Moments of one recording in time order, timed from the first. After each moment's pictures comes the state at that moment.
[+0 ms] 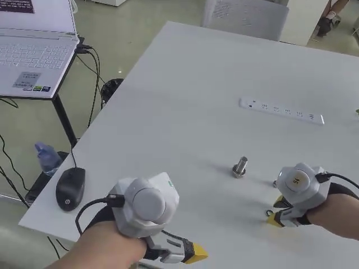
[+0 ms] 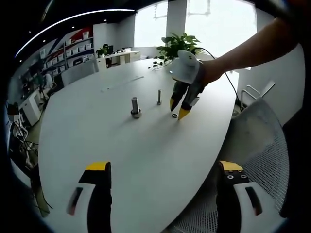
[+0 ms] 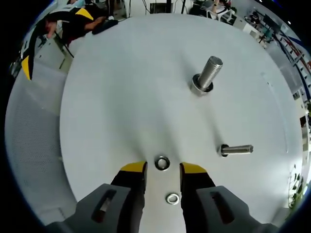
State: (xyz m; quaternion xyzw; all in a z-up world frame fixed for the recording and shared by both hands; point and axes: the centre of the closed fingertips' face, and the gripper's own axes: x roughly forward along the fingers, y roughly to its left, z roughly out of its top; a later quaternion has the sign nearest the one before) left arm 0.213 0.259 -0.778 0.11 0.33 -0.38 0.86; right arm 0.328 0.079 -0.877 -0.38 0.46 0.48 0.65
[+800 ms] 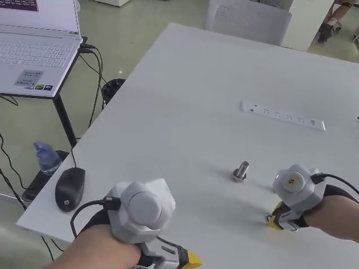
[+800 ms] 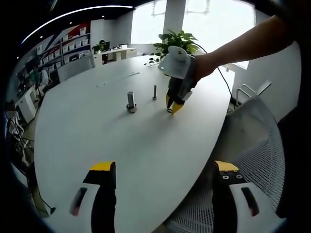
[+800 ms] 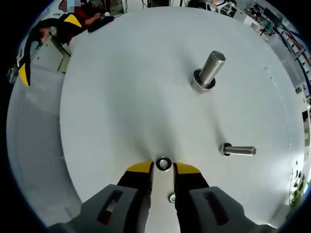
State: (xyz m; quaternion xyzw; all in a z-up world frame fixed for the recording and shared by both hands) left arm 0.201 0.263 -0.783 0.10 0.34 -0.40 0.84; right arm 0.325 0.081 -0.878 -0.38 0.49 0.46 0.63
